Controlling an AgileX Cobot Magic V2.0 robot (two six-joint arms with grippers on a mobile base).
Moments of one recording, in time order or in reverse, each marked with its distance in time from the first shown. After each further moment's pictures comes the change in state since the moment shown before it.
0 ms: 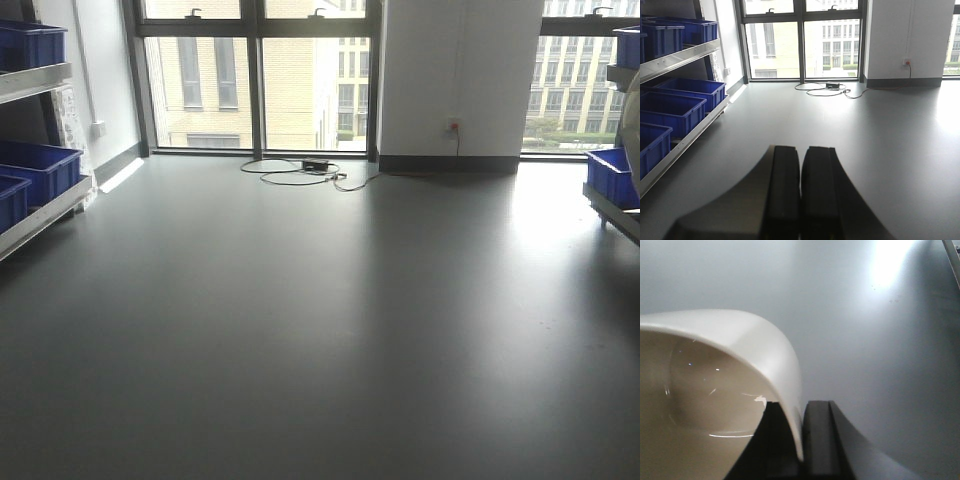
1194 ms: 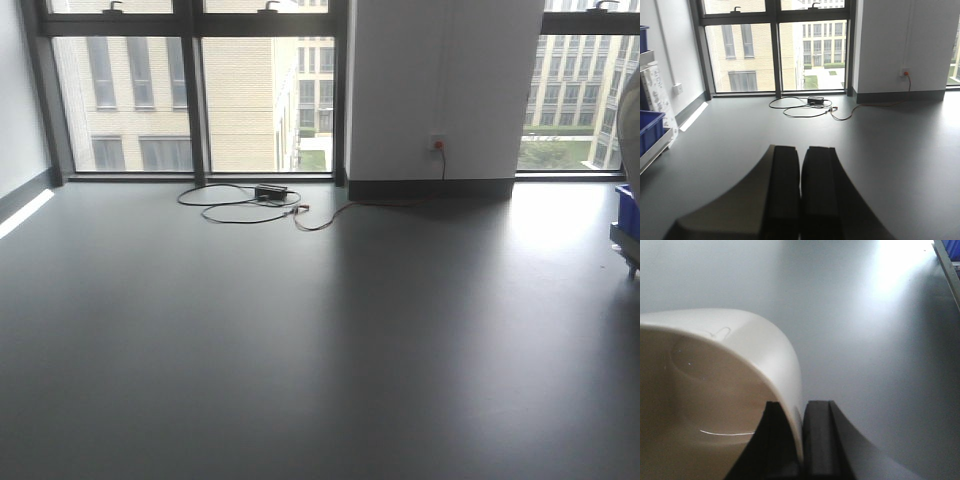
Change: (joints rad) left arm 0.000 0.000 0.000 0.000 0.000 0.000; right arm 0.000 0.002 0.002 0.002 0.000 0.000
